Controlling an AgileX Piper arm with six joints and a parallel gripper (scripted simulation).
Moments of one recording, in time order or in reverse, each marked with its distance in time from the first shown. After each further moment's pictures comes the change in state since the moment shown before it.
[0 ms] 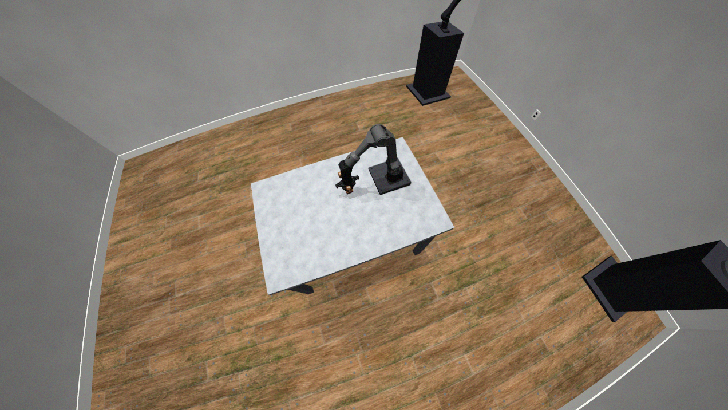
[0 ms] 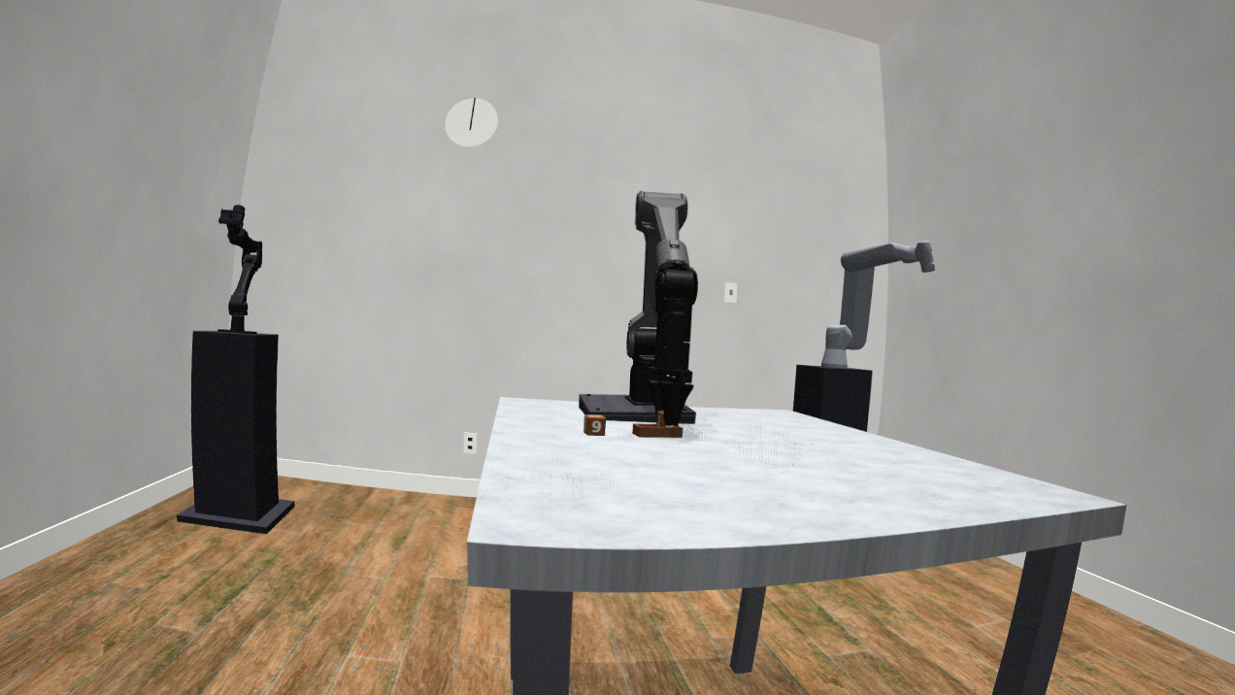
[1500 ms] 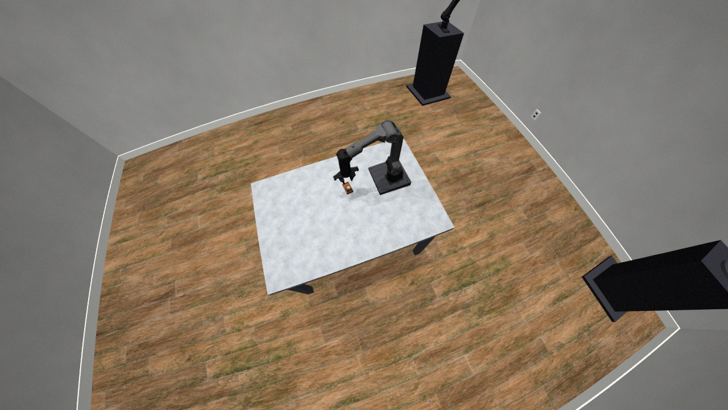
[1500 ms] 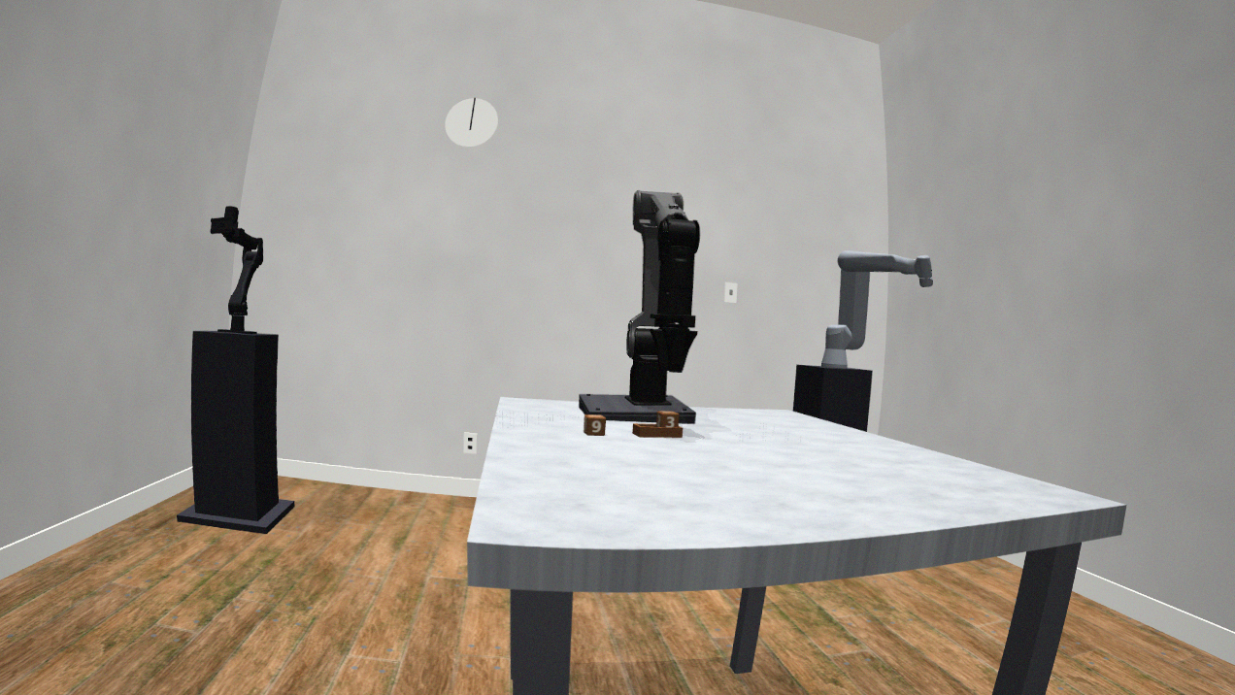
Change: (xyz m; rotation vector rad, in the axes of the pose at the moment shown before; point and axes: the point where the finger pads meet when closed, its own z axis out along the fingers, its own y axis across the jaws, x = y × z) arm 0.000 -0.001 -0.087 0.004 -0.001 0.002
